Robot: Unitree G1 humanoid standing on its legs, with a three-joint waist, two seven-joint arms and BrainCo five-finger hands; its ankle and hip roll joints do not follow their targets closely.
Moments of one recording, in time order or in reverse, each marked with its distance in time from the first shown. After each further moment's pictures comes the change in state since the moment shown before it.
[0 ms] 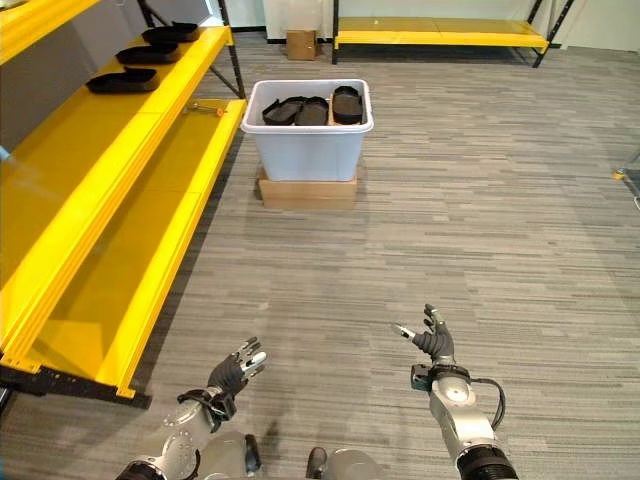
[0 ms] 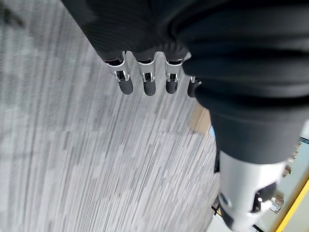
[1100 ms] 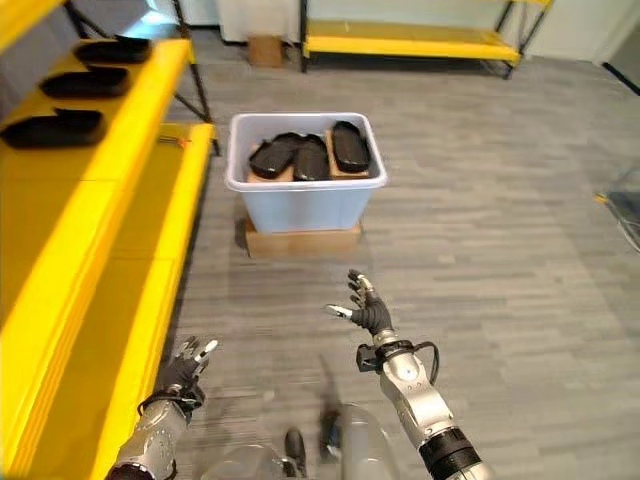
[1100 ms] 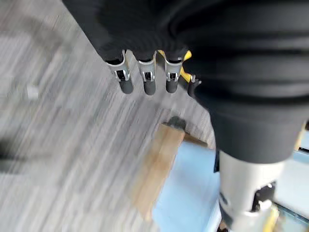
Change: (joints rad) left arm -0.067 -0.061 0.170 0.106 0.028 -0.097 0.172; right arm 0.013 0.015 0.143 -0.310 -0.001 -0.042 0.119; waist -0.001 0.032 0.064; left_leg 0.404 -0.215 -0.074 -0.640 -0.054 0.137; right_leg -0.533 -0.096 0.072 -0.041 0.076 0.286
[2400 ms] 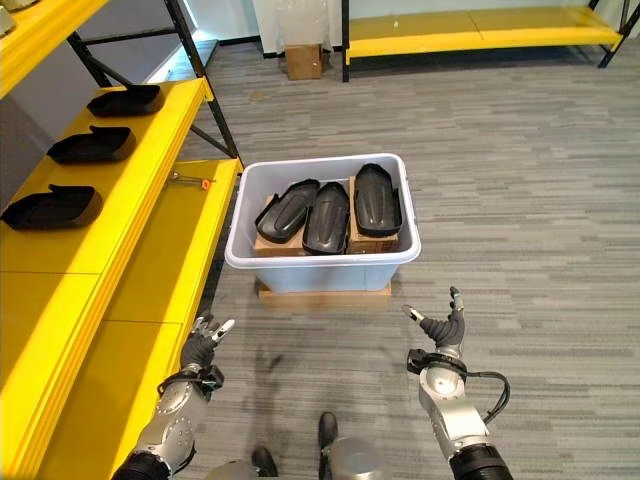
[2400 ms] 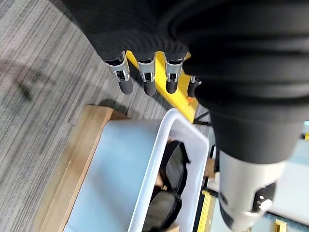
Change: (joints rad) left arm 0.037 -0.036 -0.086 -0.073 0.020 -0.136 0.139; right arm 0.007 -0.032 -0.135 0.107 -0.109 0.078 -0.508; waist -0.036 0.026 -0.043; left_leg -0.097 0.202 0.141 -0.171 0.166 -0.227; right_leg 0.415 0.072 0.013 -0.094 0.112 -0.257
